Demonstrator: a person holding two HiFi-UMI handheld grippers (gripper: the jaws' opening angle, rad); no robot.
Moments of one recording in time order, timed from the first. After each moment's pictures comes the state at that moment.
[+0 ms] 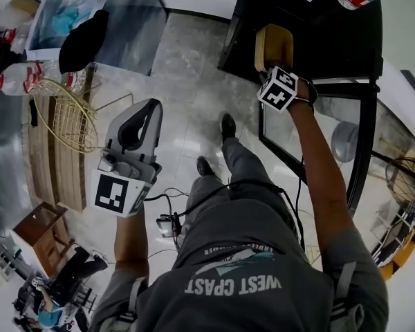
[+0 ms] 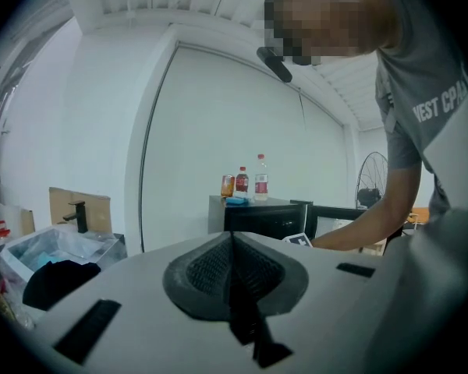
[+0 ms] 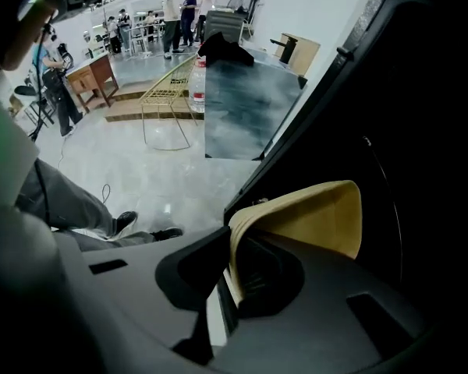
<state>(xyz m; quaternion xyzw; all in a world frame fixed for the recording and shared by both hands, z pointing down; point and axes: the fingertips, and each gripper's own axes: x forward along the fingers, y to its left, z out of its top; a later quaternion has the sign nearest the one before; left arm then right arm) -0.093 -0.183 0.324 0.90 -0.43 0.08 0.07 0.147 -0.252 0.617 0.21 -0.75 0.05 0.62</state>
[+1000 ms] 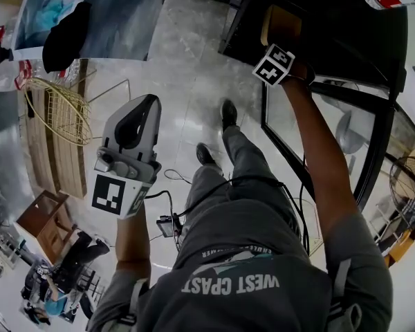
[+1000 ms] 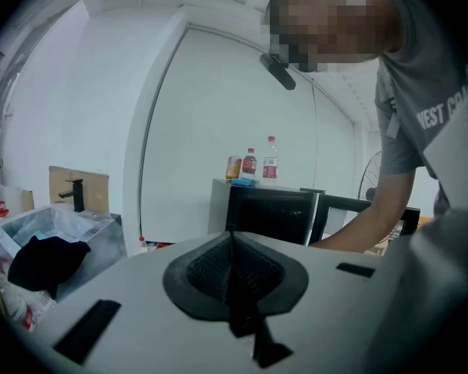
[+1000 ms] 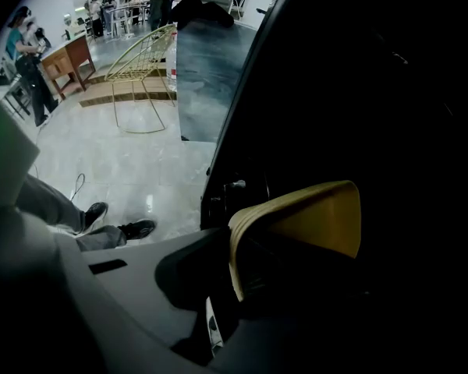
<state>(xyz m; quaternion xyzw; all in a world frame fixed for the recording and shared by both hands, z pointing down) -0.071 -0.214 0.376 0.88 -0.44 0.11 0.13 0.180 -0.327 0.709 0.26 -0.71 0.03 0.65</state>
